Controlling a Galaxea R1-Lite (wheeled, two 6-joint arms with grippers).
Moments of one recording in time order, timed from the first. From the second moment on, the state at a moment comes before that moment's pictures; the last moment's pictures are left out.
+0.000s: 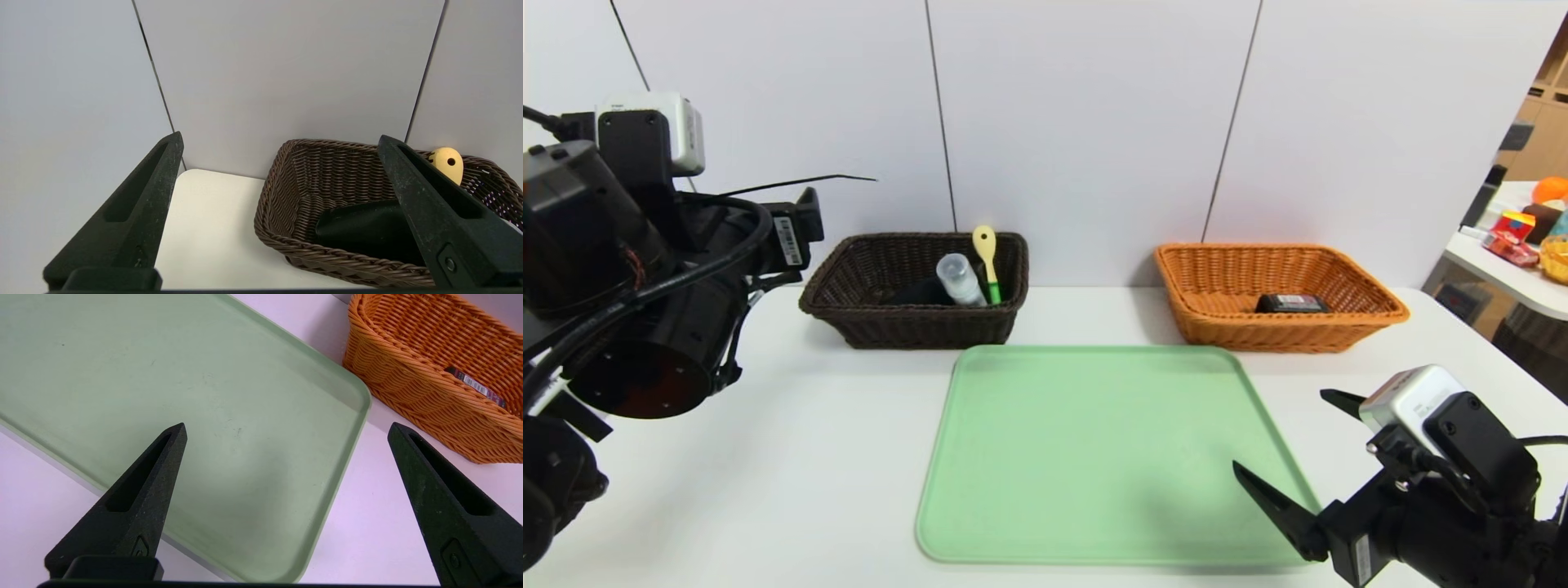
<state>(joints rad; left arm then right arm) -0.45 1.49 -0.70 -1.02 0.73 0.17 0.78 1.28 -0.29 -0.68 -0.39 -0.21</state>
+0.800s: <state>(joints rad) -0.47 1.36 -0.57 -1.01 0.79 0.17 0.75 1.23 -0.26 -0.68 -0.44 -0.21</state>
